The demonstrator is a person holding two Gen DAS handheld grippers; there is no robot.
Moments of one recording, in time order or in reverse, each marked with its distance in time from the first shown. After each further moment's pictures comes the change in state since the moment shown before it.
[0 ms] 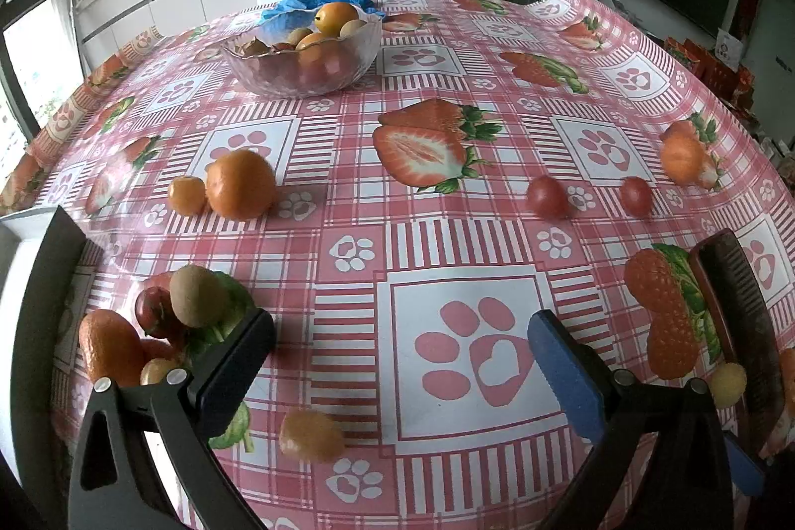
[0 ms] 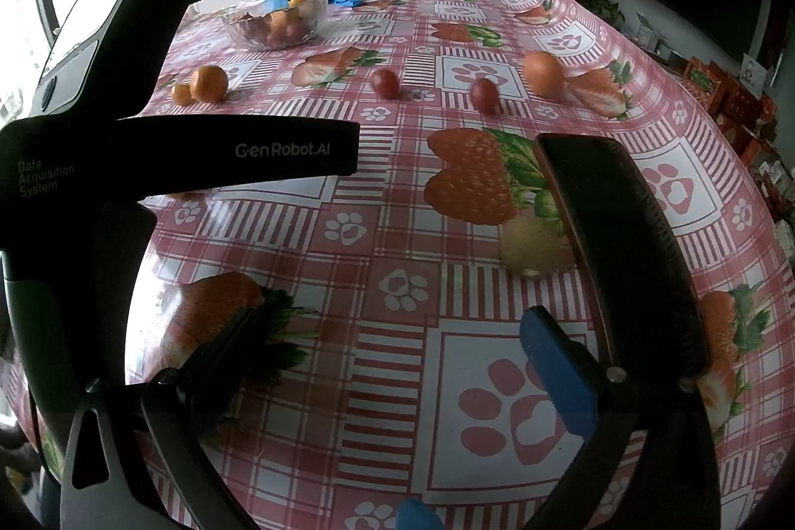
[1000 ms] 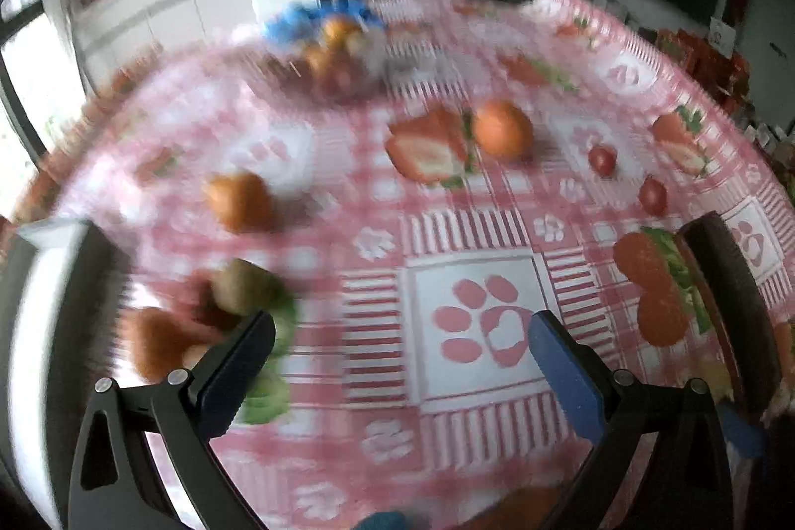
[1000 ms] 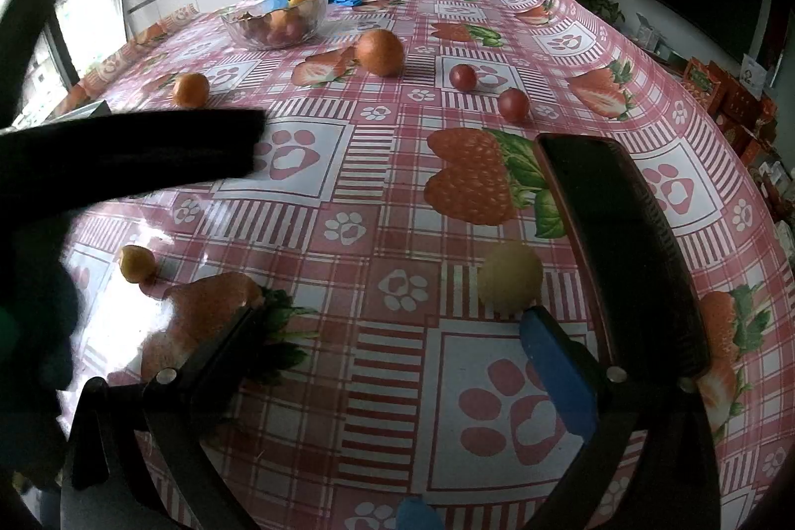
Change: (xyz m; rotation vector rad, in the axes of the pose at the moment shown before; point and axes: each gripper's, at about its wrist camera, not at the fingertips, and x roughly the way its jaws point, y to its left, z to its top) left arm -0.037 0.005 -0.008 0.056 -0.062 0.028; right arm 0.001 -0.001 0.000 -0.001 0.000 -0.002
